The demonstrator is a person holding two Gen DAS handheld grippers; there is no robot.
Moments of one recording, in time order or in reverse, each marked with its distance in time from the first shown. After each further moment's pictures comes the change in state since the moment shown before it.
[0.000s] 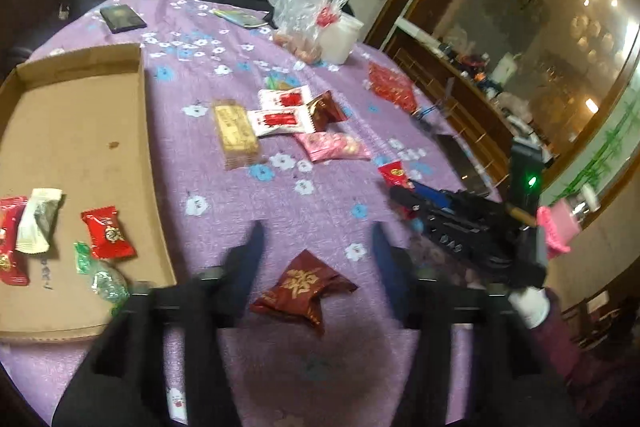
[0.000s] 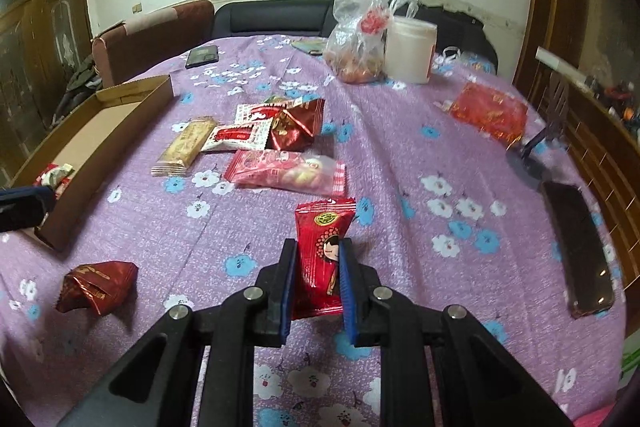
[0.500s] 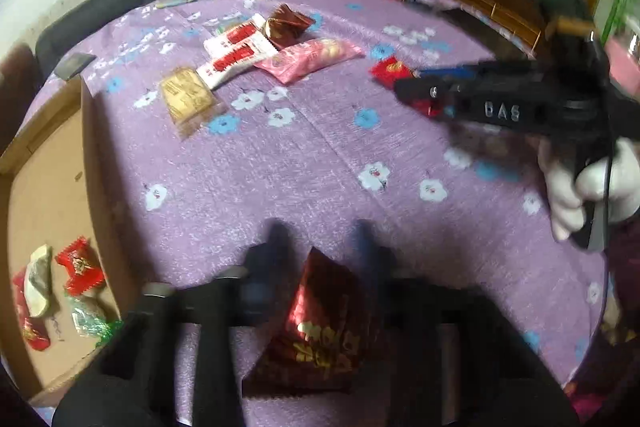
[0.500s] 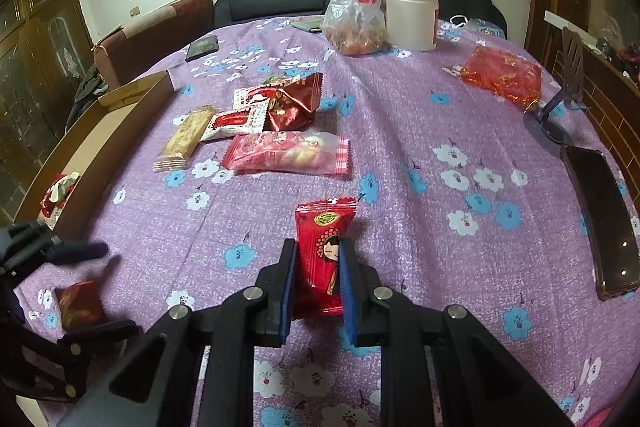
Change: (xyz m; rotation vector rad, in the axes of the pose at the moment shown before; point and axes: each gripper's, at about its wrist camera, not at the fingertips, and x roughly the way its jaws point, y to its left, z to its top) left arm 0.066 -0.035 -0.033 0.370 0.201 0.191; right arm 0.012 -0.012 -0.001 0.071 0.066 0.077
